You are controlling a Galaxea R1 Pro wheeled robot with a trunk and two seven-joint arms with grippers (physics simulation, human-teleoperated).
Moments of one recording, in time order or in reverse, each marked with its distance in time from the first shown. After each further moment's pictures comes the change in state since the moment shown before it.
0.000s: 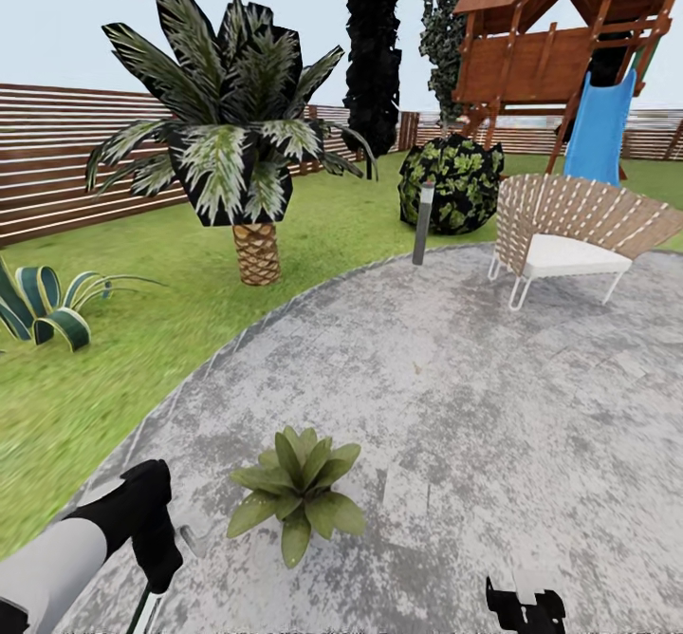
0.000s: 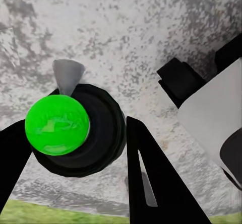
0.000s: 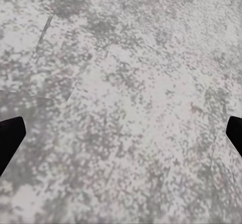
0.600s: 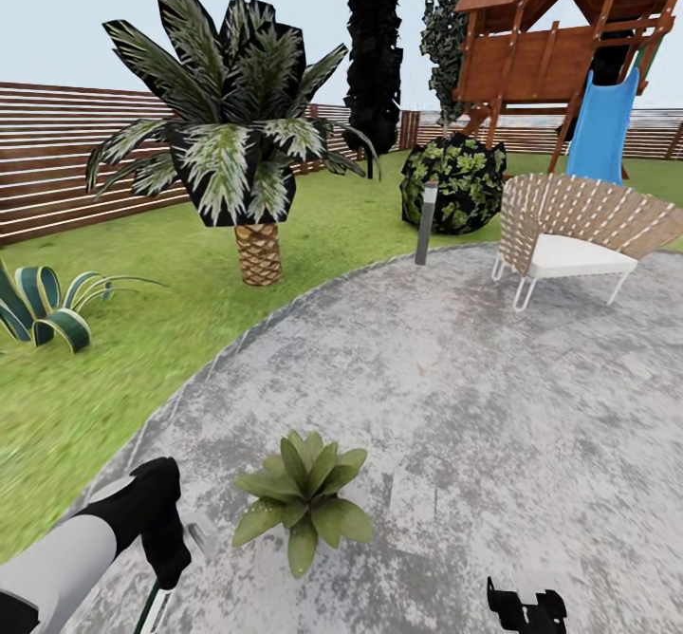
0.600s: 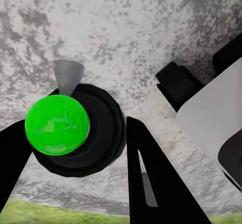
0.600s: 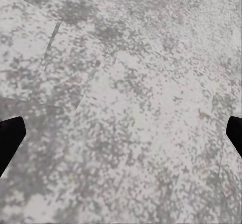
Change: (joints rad) left arm -0.007 -0.025 -0.009 -0.002 -0.011 0.002 0.002; right arm 0.000 -0.003 0.000 0.000 0.000 0.000 0.000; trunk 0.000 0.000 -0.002
